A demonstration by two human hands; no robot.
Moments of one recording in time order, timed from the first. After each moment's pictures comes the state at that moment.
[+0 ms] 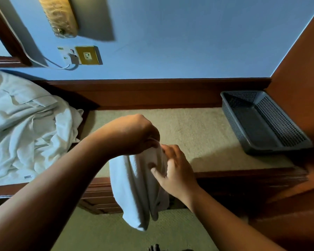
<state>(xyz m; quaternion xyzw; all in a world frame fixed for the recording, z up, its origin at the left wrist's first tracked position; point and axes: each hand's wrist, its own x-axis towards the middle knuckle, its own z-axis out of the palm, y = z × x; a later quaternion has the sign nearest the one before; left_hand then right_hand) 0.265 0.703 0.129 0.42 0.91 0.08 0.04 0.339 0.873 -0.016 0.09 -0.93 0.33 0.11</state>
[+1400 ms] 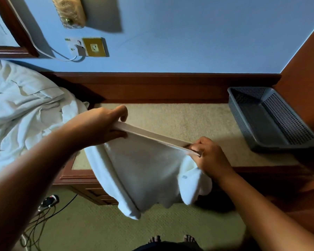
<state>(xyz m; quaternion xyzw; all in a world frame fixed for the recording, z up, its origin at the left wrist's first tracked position) 0.259 0.606 0.107 0.31 0.95 0.08 -0.06 0.315 0.951 -0.016 0.10 -0.95 0.29 0.10</state>
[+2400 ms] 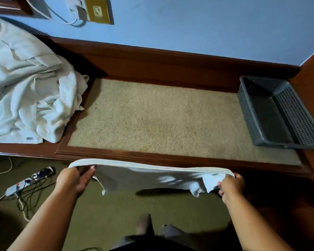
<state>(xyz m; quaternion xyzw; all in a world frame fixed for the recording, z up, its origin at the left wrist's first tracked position) 0.358 0.562 -0.110 -0.52 0.41 0.75 0.00 0.363 1.011 -0.136 -0.55 -0.64 0.54 0.02</state>
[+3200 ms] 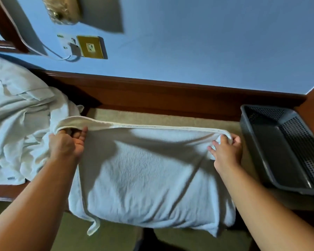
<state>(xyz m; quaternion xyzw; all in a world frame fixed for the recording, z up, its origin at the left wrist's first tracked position) 0.126 0.567 -0.036 -0.37 0.33 0.84 -0.21 0.137 0.995 -0.037 -0.34 -0.56 0.74 0.15</state>
